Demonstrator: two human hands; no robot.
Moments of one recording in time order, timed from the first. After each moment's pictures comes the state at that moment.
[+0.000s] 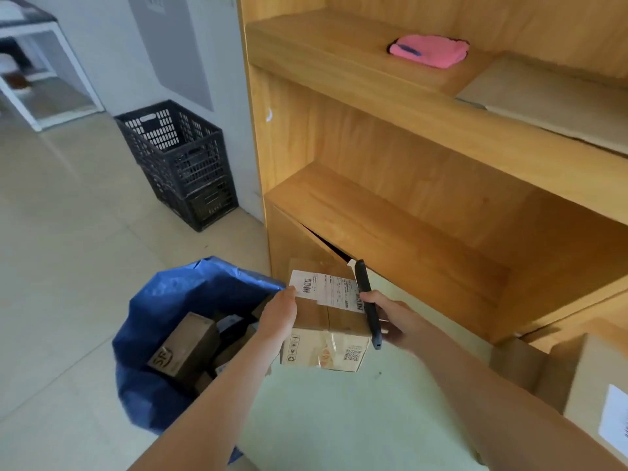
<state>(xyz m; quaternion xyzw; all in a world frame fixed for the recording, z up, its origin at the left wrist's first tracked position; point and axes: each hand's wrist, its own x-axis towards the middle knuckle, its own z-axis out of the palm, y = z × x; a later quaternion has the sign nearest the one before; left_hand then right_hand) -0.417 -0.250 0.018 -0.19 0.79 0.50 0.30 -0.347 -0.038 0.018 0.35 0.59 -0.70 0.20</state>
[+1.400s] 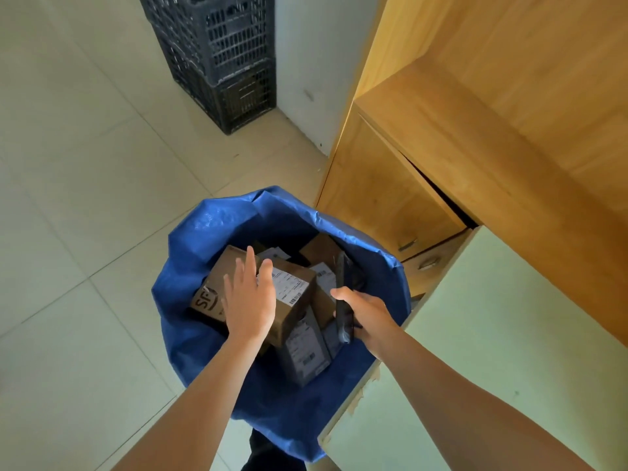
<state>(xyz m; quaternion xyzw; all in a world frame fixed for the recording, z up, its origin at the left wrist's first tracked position) -0.506 -0.465 -0.177 -0.13 0.89 0.41 0.16 -0.459 -0.260 -0.177 0.47 0.57 -0.63 0.25</state>
